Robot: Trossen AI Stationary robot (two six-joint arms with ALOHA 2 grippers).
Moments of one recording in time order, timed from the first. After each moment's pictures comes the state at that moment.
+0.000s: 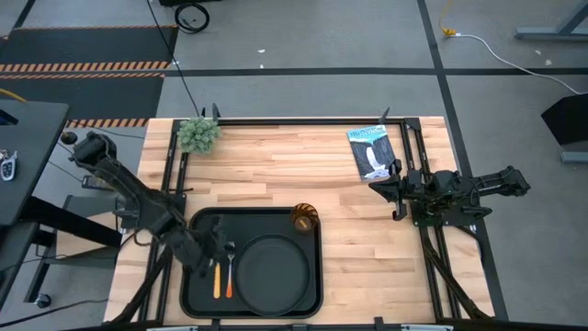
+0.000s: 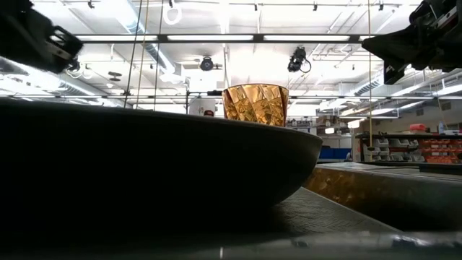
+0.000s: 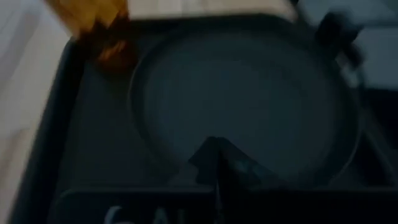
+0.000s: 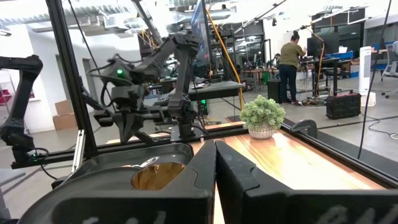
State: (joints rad) left arm -0.79 1.11 0.54 -0.15 -0.51 -0.45; right arm 0.16 0.05 0.01 0.21 0.27 0.07
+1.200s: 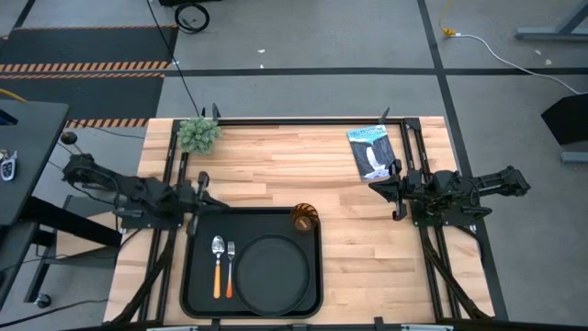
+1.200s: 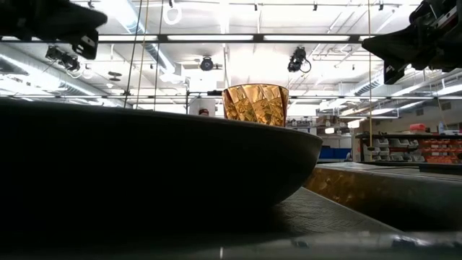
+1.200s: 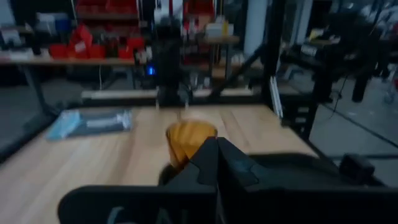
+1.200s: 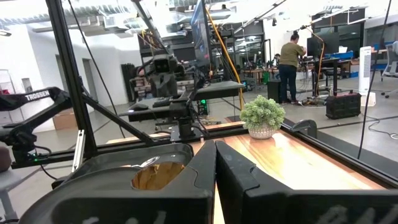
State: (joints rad) left arm -0.39 0.32 0.20 0.10 -0.32 -0.03; right arm 0.16 0.05 0.01 0.21 0.27 0.07
